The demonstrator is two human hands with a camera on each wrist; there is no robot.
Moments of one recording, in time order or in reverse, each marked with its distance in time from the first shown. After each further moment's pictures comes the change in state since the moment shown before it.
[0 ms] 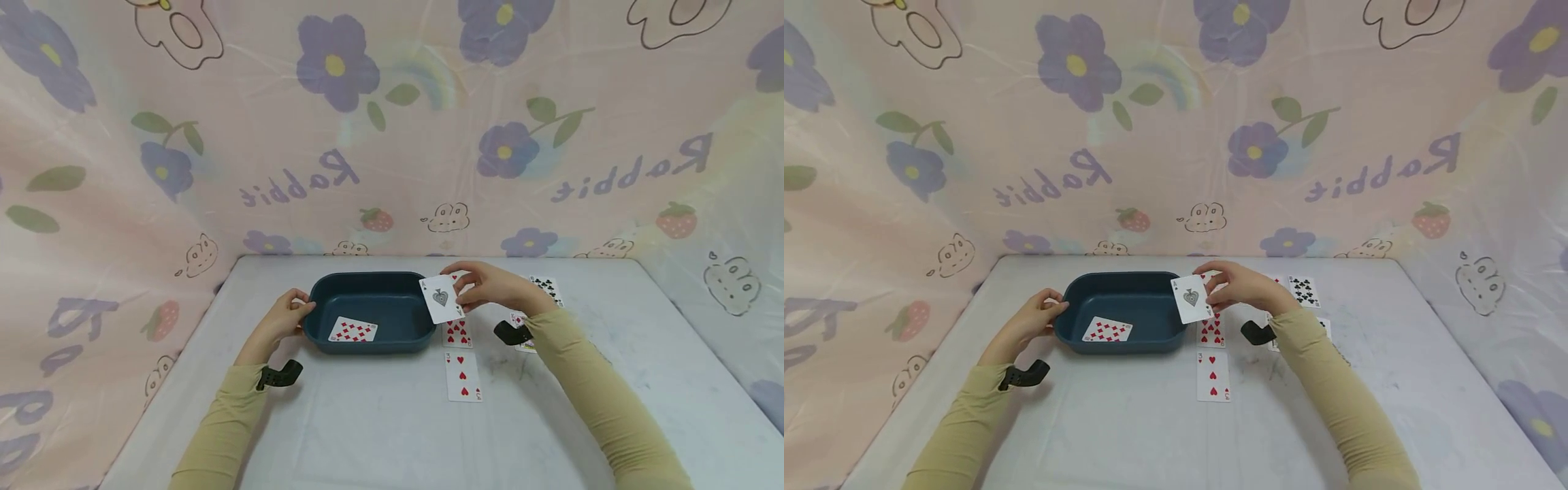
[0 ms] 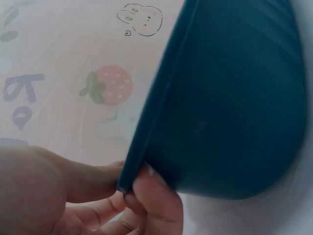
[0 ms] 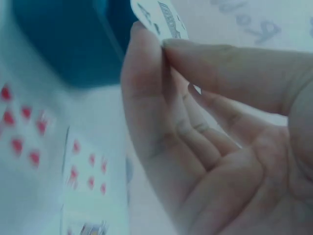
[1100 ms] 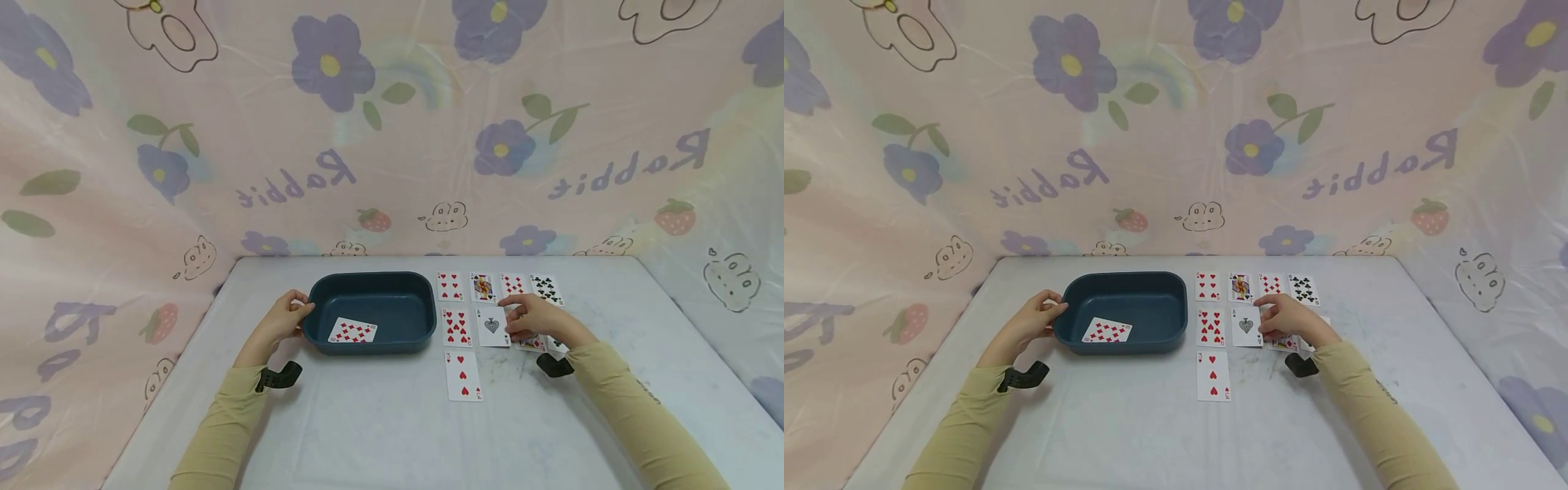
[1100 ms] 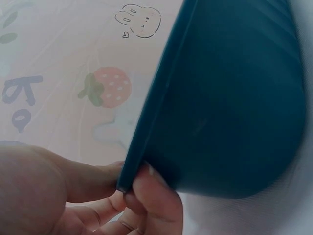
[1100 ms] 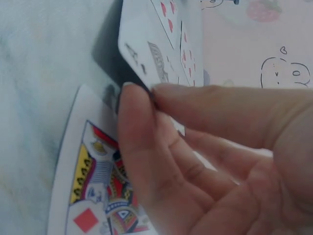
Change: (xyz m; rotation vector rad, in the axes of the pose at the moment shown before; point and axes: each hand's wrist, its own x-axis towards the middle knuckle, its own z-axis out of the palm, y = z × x) left_hand 0.001 -0.001 0.002 0.020 0.002 0.003; right_hand -0.062 0.079 -0.022 -0.077 0.221 0.193
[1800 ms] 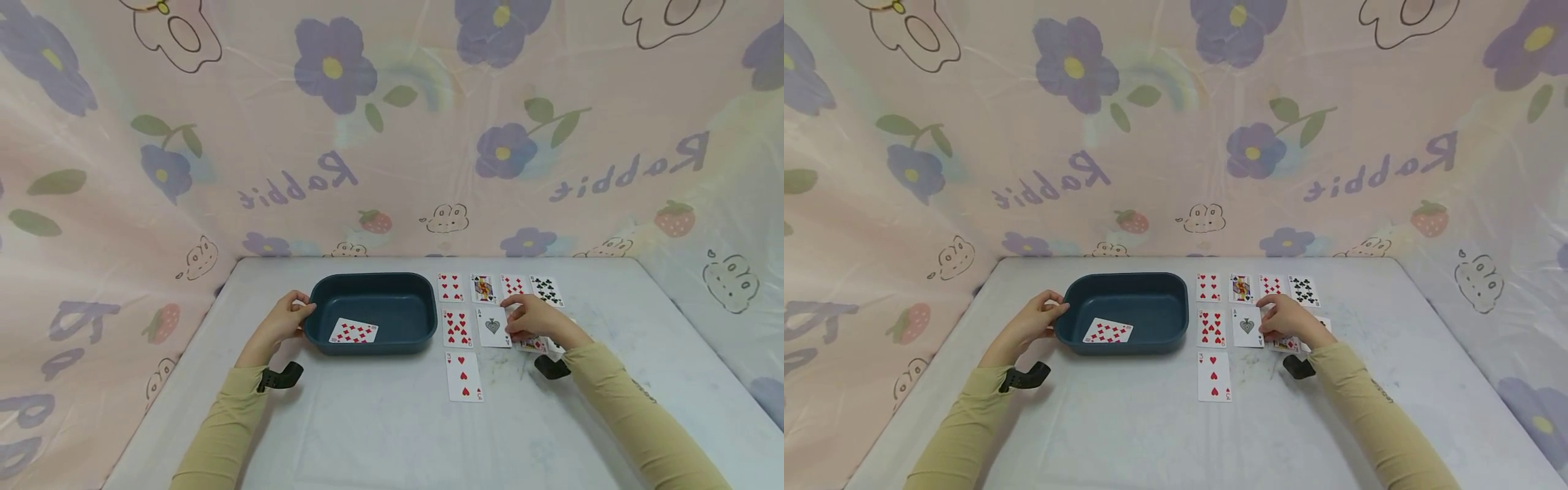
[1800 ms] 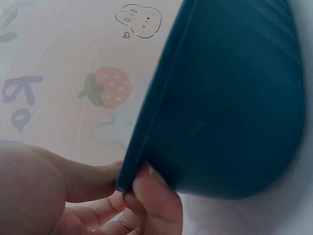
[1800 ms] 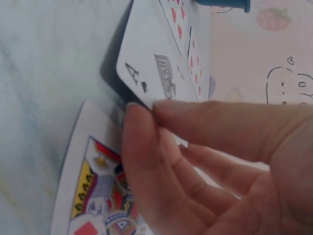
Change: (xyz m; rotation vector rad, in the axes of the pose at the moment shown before) left_hand 0.001 -0.001 -0.001 -0.001 0.000 -0.001; right_hand 0.001 -0.004 0.006 -0.079 0.081 0.050
